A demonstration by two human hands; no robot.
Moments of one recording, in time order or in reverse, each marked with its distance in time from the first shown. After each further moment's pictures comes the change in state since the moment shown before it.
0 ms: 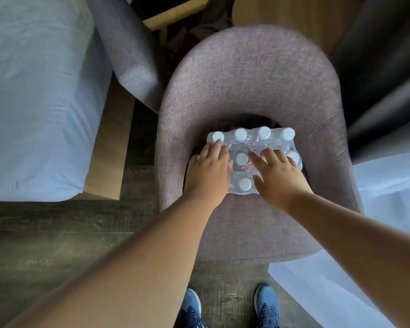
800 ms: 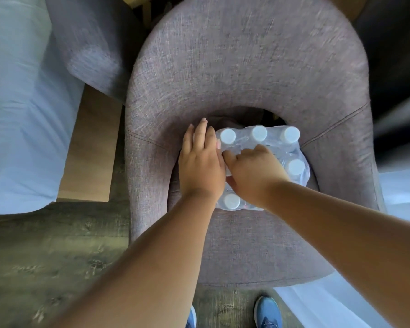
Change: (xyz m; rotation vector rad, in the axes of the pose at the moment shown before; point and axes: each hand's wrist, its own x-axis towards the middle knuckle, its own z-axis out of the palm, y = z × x) left_hand 0.068 0.013 0.062 -0.111 0.208 -0.253; right_hand 0.078 0.004 0.032 -0.147 0.121 -0.275
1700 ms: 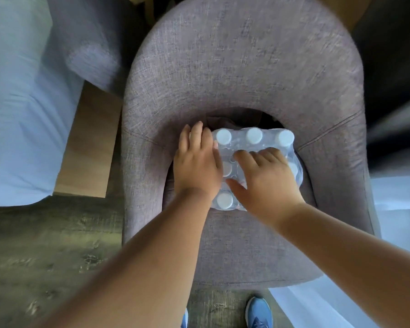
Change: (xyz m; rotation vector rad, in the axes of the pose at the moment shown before) left_hand 0.001 0.005 -0.002 0.093 -0.012 -0.036; right_hand -0.035 0.005 -0.013 0.238 0.249 0.155
